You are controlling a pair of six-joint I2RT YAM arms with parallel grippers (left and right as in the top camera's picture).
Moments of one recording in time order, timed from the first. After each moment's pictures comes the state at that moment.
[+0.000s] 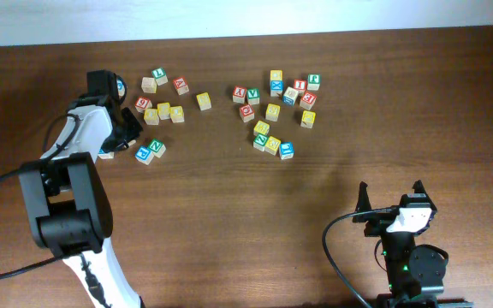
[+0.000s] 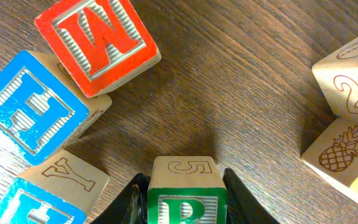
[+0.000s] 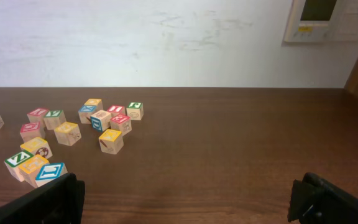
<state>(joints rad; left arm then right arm) 0.11 2.13 1.52 -0.67 -0.10 -0.46 -0.01 0.01 0.01 -0.07 0.02 0.00</state>
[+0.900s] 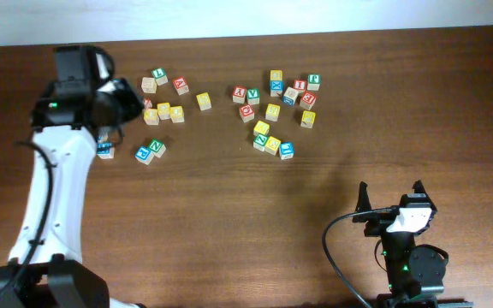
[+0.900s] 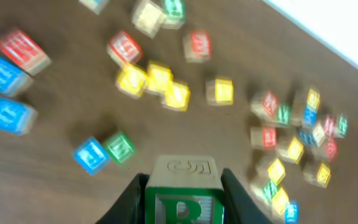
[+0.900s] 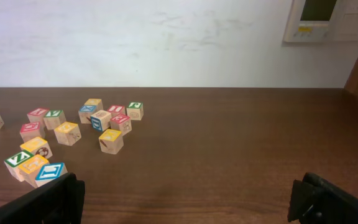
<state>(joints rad) 0.01 1.65 1.53 -0.86 0.16 -0.46 -0.01 0.01 0.01 -0.07 0.02 0.00</state>
